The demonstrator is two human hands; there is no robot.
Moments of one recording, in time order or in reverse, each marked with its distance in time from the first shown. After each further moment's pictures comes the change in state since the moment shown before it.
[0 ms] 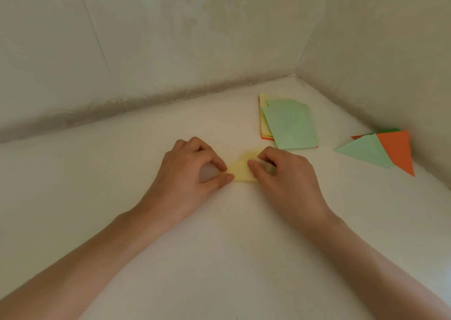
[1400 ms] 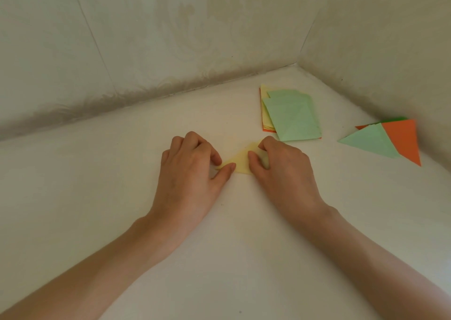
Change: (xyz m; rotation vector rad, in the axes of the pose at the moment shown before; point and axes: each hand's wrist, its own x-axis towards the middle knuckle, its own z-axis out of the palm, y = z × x) left_hand -0.006 0.013 0.009 0.229 0.125 -0.103; right_hand 0.002 -0.007 0.010 -0.174 -0.009 0.020
